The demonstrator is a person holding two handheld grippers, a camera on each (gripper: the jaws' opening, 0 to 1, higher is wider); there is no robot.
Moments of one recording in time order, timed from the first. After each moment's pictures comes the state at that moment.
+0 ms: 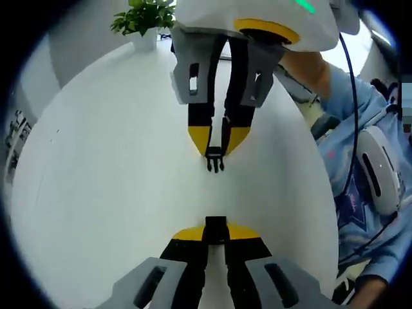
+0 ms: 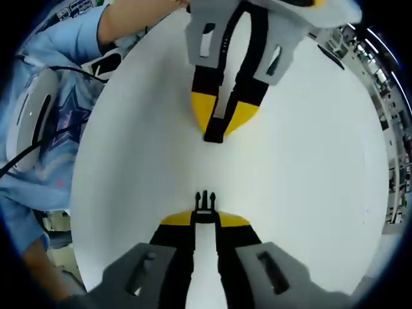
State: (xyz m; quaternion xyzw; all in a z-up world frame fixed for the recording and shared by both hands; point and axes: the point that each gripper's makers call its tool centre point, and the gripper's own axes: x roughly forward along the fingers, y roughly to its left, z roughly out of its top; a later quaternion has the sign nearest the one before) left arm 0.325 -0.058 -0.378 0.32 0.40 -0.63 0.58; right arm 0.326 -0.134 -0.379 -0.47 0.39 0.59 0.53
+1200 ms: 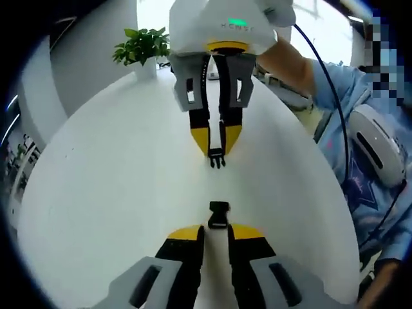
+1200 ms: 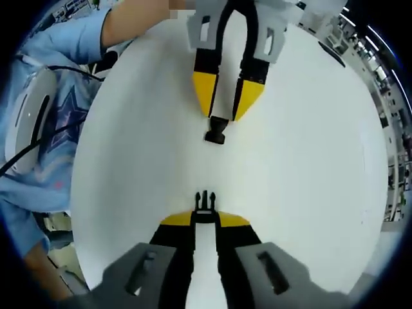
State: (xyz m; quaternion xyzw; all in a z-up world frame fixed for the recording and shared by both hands) left arm 0.346 -0.034 -0.384 0.30 0.31 -0.65 0.63; right arm 0.335 -0.122 -0.387 -0.48 0.40 0.58 0.53
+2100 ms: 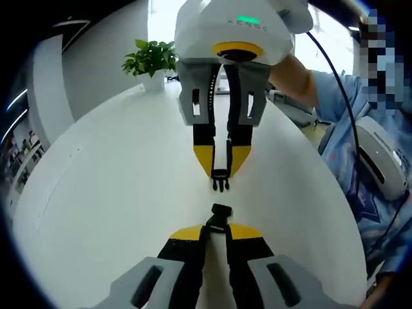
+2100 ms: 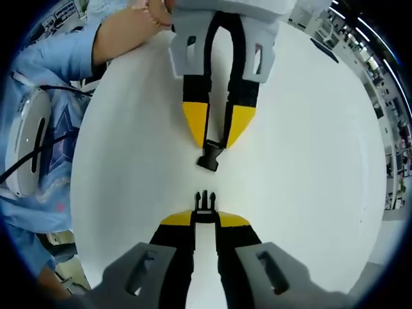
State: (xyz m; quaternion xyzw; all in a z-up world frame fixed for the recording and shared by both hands) left arm 0.341 -0.037 -0.390 0.26 0.28 -0.65 0.65; right arm 0.330 -0.093 -0.396 -0.47 0.41 0.55 0.55
